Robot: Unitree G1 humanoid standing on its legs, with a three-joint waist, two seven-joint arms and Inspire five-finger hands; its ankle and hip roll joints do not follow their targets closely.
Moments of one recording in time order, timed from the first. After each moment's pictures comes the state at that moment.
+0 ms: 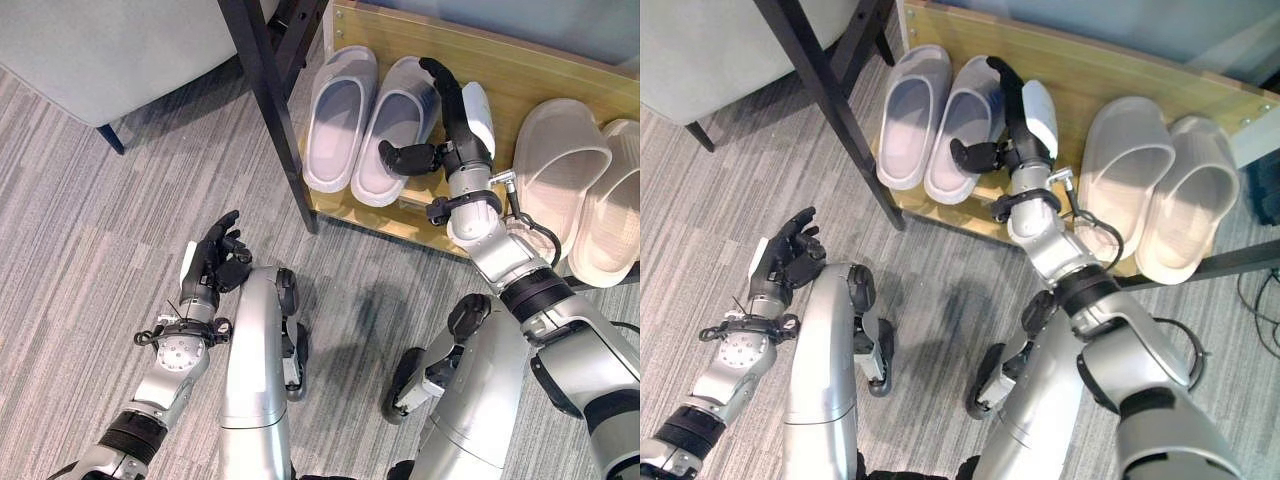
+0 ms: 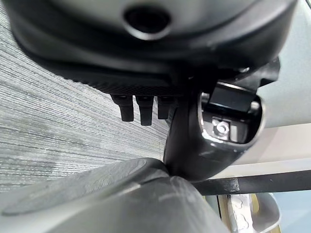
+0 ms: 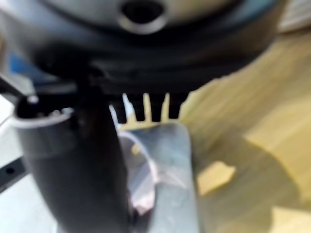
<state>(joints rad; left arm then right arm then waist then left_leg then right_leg) -0.22 0.60 -0.34 0.25 -0.48 -0.23 0.28 -1.06 -0.61 0.62 0.65 0.10 -0.08 -0.49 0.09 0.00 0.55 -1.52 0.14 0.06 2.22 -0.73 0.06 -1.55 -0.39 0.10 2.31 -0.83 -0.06</state>
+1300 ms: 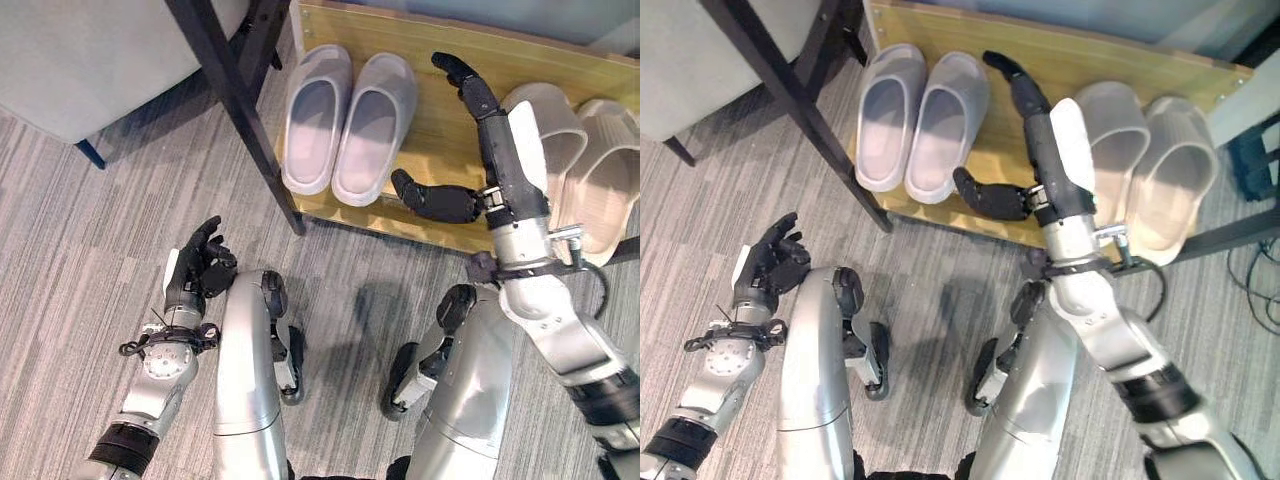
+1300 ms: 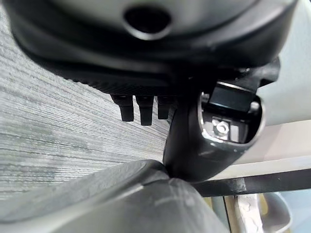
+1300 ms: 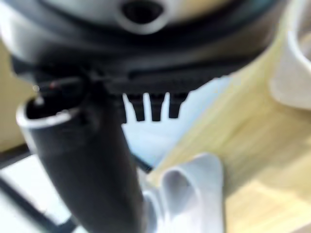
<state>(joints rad) -0.14 0.57 -0.18 0.22 -0.42 -0.21 0.26 -0.32 -0.84 0.17 -0.30 -0.06 -0.18 -0.36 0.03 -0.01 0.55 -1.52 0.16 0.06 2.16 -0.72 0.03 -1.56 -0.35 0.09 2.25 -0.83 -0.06</state>
